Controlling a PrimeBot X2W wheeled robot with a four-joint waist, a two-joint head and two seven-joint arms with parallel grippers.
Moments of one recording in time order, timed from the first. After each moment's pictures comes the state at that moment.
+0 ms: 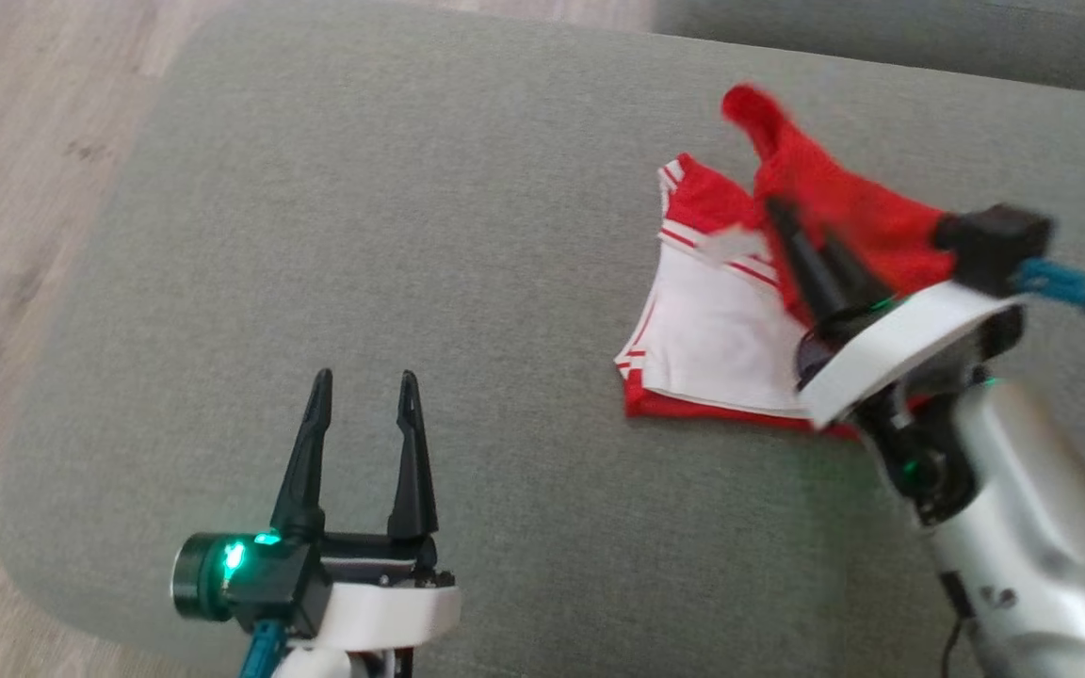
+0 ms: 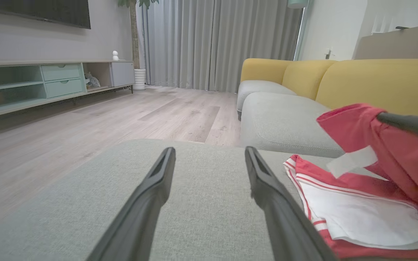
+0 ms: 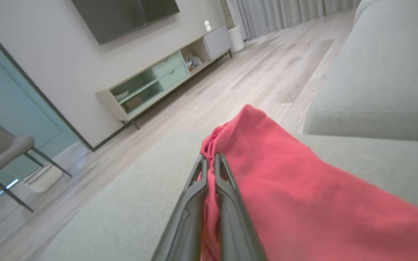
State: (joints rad) left arm -0.02 0.05 -0.37 0.00 -0.20 0.20 -0.26; right arm -0.42 -0.24 0.36 0.20 0.64 0.13 0.13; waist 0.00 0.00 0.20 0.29
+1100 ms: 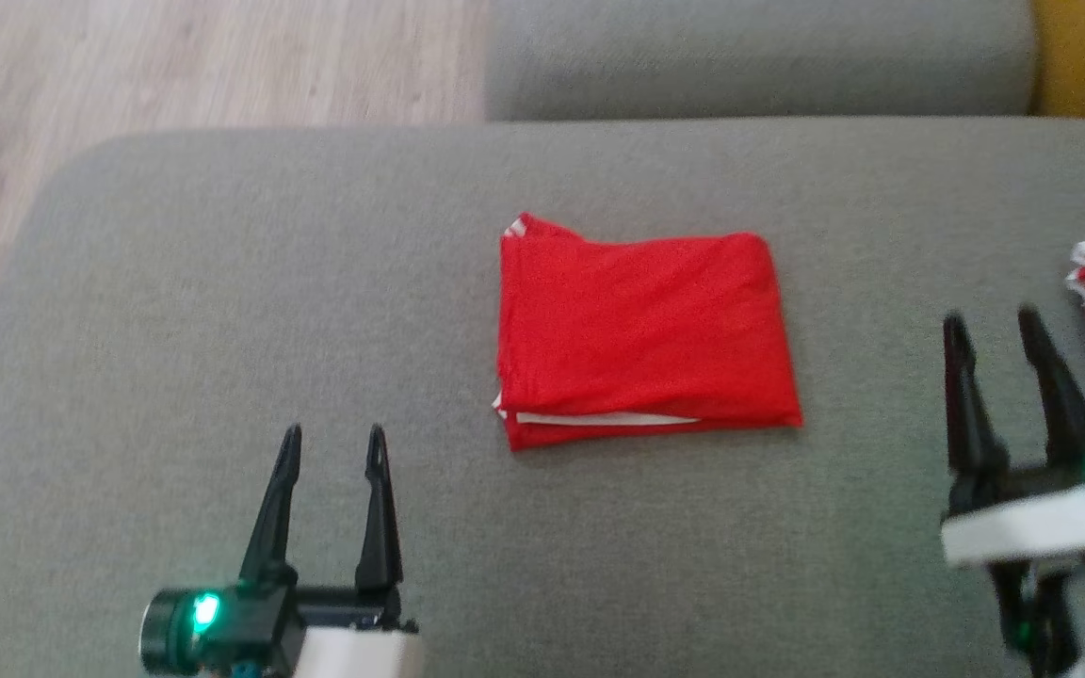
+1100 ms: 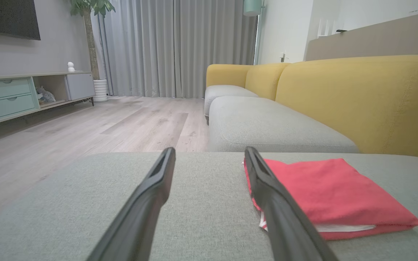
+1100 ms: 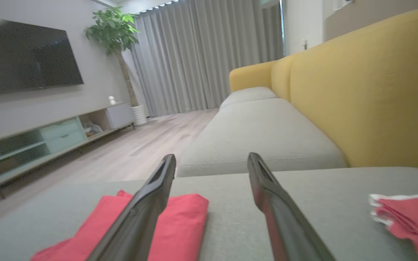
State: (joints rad) left arm 0.06 0.05 -0.28 0.03 -0.14 0.16 -0.26; right arm -0.07 -0.26 0.10 0.15 0.42 0.13 -0.25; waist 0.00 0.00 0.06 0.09
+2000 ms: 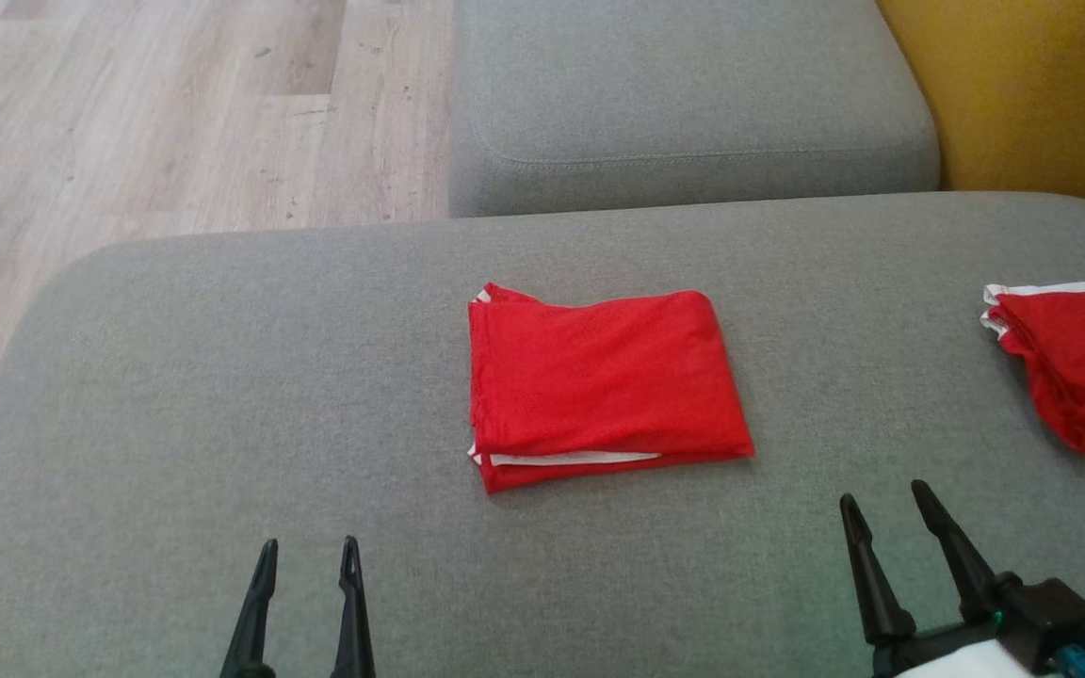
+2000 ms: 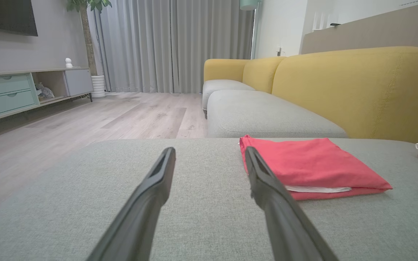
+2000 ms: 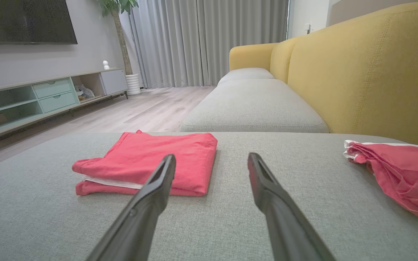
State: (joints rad) left arm 0.26 0.06 -0.22 0.03 -0.12 0.13 -0.26; right arm 0.20 -0.15 0.13 0.13 0.17 0.13 -0.25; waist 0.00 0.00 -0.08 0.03
